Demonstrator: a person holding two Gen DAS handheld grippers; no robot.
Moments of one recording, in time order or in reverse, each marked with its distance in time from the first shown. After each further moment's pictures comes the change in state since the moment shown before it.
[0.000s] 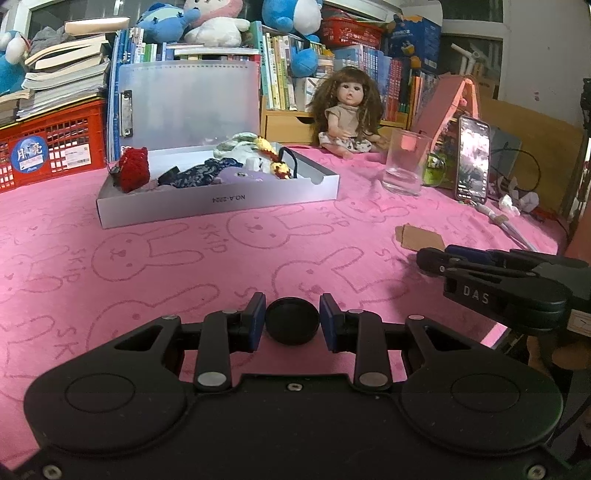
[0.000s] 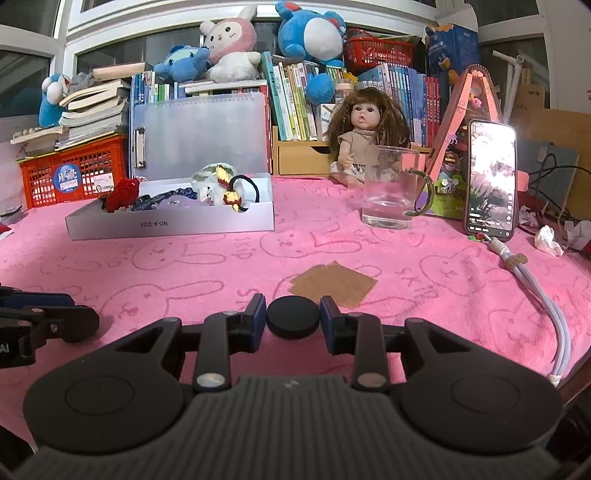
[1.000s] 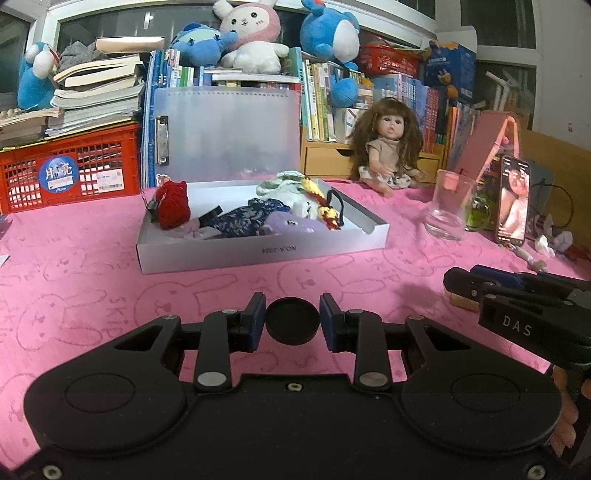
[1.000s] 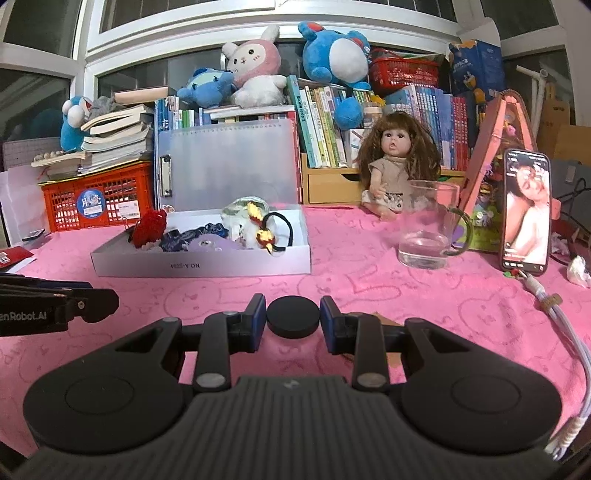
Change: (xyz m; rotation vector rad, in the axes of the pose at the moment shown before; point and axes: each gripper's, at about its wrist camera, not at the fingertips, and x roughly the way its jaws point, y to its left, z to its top) left arm 0.008 0.030 0.038 -0.042 -0.074 0.095; right arm 0.008 0.014 0.029 -0.001 -0.064 0.088
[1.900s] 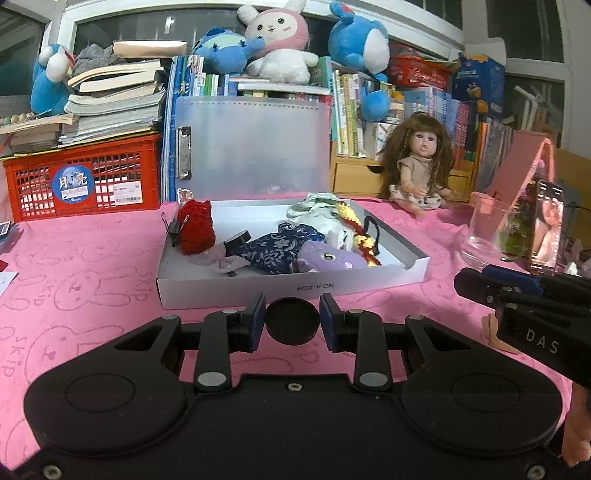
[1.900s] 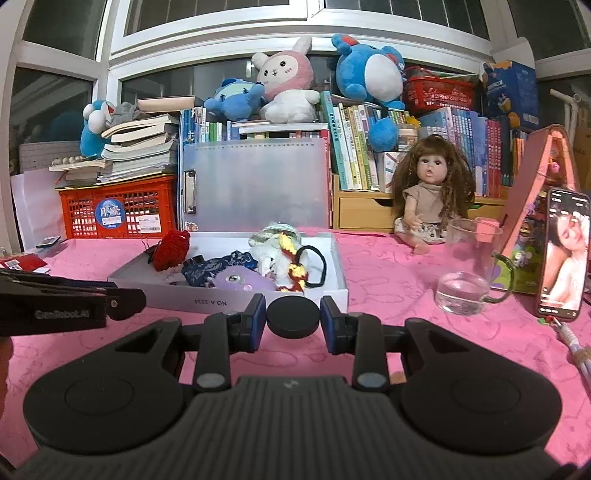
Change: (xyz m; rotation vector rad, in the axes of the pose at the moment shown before) left arm 0.033 0.020 0.030 -0.038 -0.019 0.070; right arm 0.026 0.020 0.031 -0.049 -0.033 0.072
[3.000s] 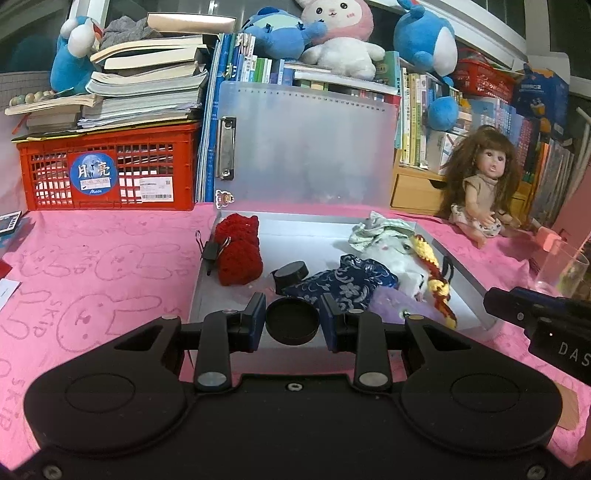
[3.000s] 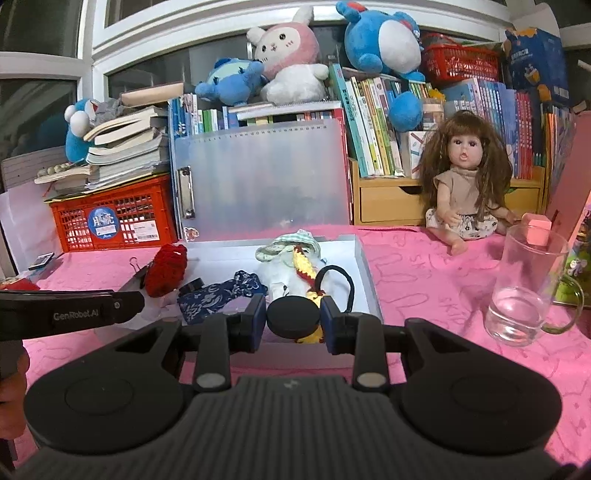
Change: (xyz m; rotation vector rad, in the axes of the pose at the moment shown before) left arm 0.078 0.041 0.048 -0.097 0.035 0.107; right arm 0.084 -0.002 0.040 0.061 0.086 0.047
